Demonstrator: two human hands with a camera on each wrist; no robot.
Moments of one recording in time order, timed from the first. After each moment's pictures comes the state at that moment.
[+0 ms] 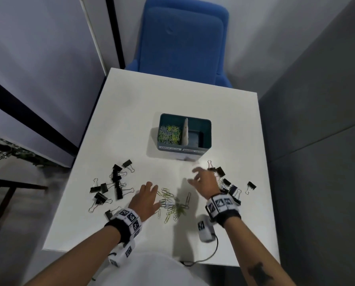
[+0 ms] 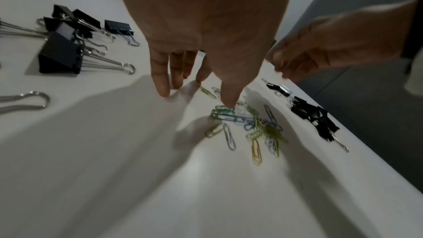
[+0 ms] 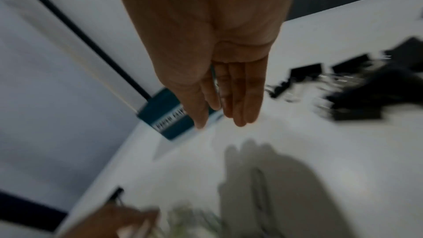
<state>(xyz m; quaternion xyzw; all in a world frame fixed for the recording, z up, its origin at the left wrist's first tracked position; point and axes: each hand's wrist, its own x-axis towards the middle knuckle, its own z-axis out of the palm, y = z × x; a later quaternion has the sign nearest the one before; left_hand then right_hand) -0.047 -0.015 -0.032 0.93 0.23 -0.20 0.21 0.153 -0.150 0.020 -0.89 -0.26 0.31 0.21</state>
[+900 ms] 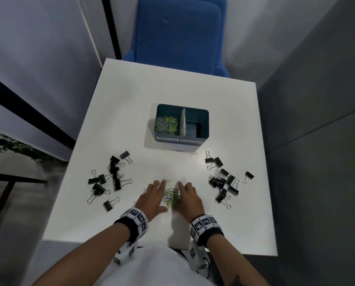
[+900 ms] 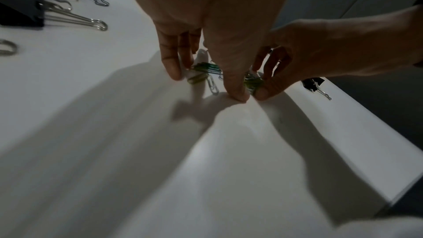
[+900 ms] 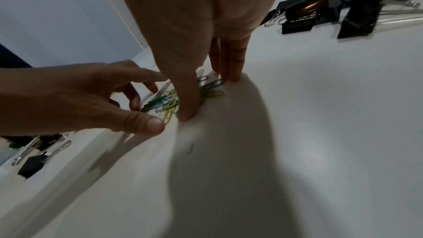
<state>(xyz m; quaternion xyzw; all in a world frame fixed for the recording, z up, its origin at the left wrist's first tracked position) -0.052 -0.055 -0.042 0.94 0.19 -0.18 0.20 0.059 -0.190 -0.033 -0.88 -0.38 0.29 0.07</state>
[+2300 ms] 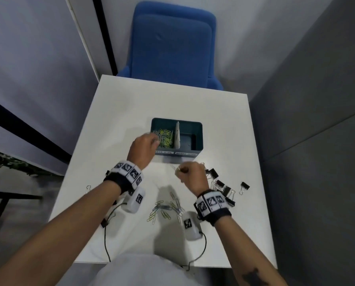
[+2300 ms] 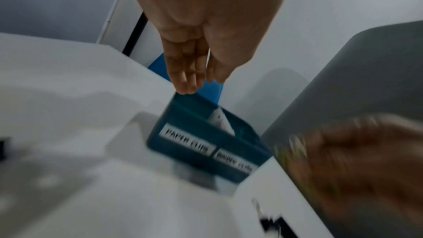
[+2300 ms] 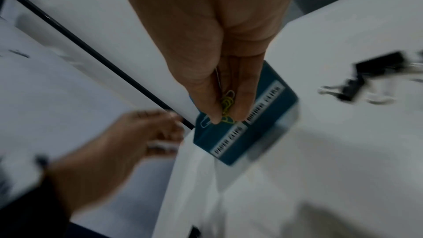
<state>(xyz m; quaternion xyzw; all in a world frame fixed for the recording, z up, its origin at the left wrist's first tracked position) 0.075 0.067 0.071 0.89 0.29 0.12 0.34 0.147 -0.124 0.067 -0.87 -0.28 0.25 0.31</state>
